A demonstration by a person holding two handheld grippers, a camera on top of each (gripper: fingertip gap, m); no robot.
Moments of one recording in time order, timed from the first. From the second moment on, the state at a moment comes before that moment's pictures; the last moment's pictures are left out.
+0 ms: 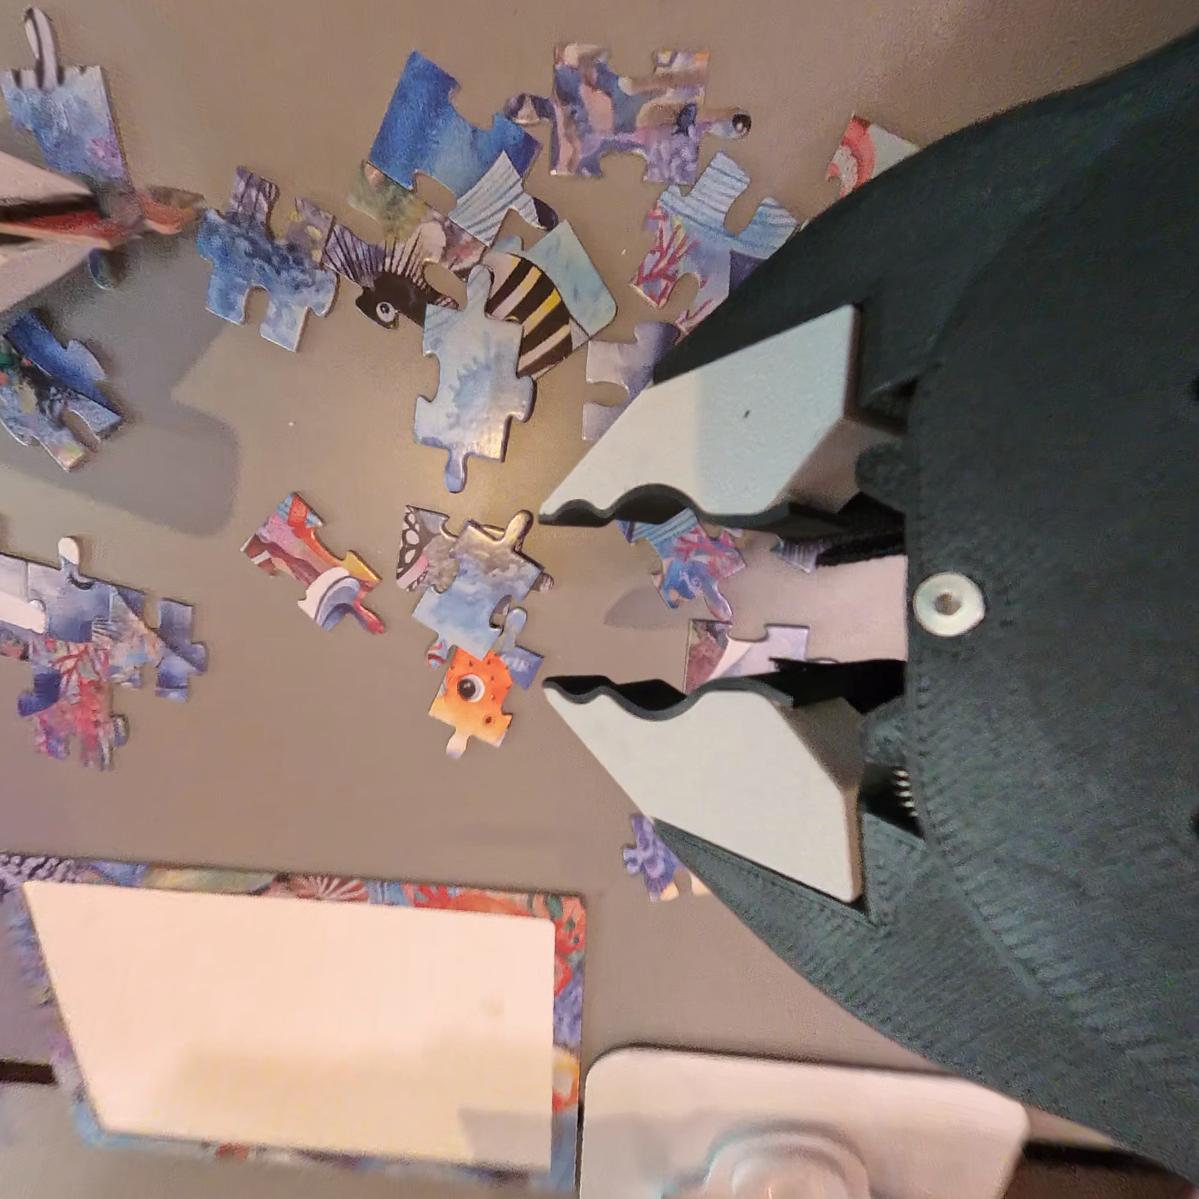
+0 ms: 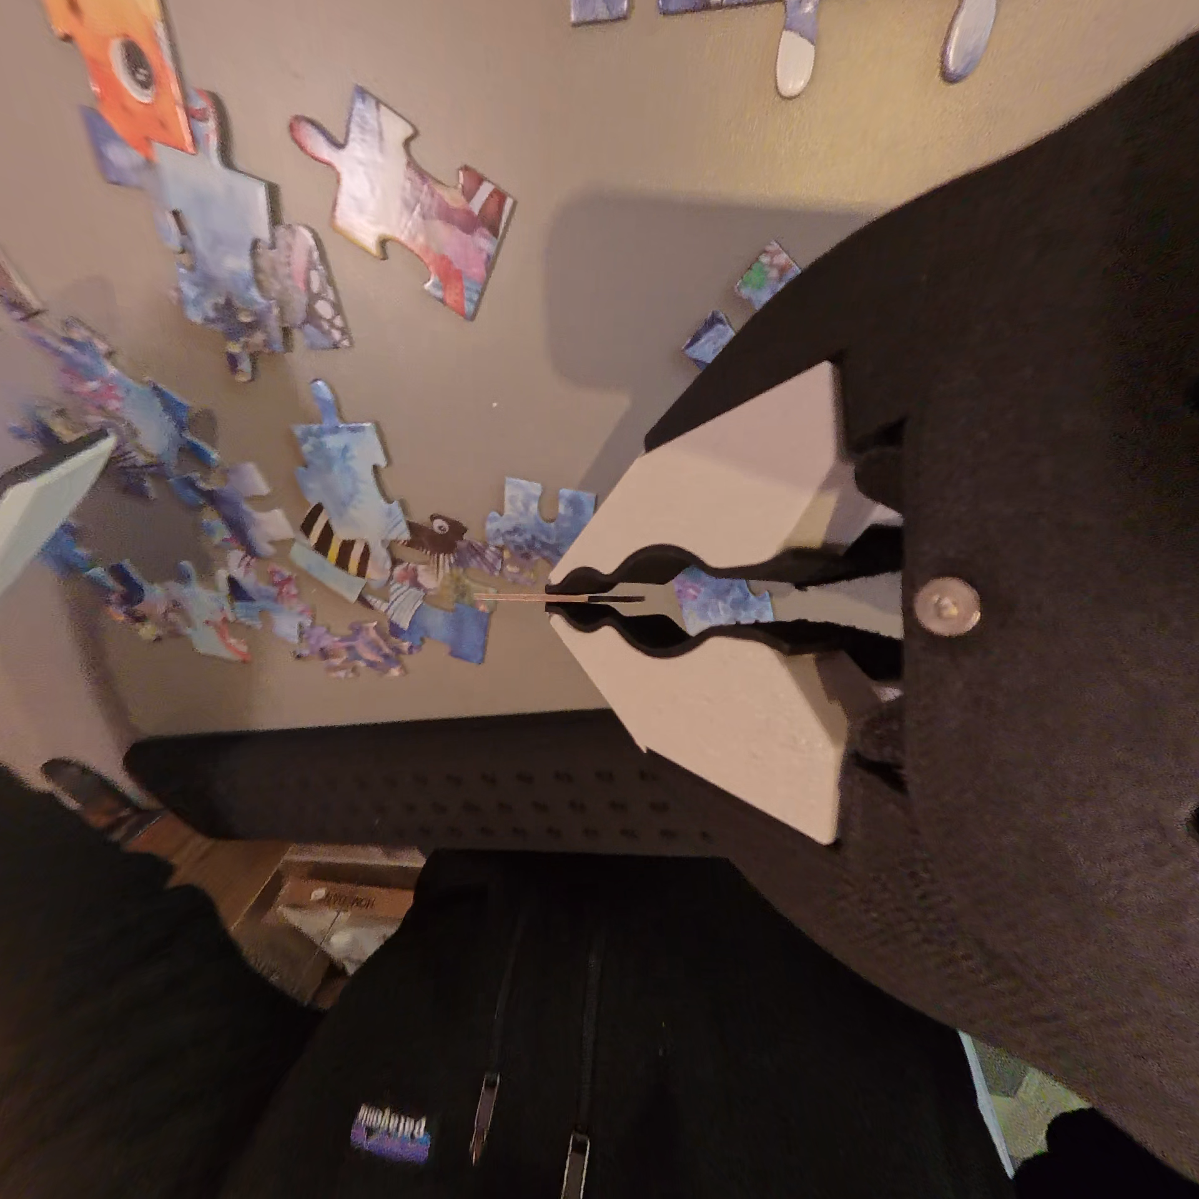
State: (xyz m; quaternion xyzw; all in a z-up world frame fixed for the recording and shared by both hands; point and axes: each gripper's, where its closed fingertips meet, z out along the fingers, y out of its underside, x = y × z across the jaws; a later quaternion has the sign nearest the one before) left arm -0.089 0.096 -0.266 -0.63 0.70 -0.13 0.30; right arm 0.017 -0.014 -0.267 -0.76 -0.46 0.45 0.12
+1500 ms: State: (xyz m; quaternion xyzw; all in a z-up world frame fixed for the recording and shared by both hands) left arm -0.049 0.045 -0.235 -0.49 0.75 -0.03 0.45; right arm -0.008 0.041 -0.235 -0.75 -0.41 0.48 0.20
